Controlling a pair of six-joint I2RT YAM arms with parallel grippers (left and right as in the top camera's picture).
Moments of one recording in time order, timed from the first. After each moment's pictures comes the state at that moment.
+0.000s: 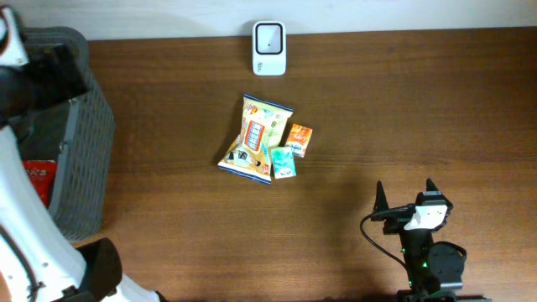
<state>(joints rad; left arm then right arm) 0.29 1.81 2.61 -1.69 0.05 -0.11 0.00 0.01 0.01 -0.08 0.00 -0.02</state>
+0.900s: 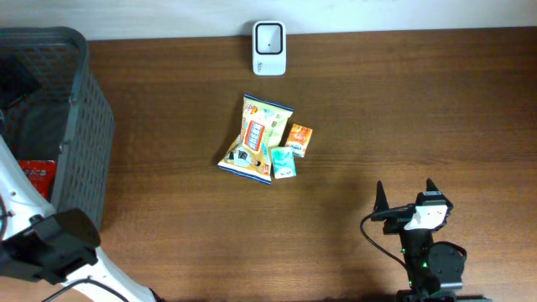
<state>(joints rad) 0.51 2.02 2.42 -1.42 -0.09 -0.17 0.00 0.01 0.01 -0.08 0.00 -0.02</state>
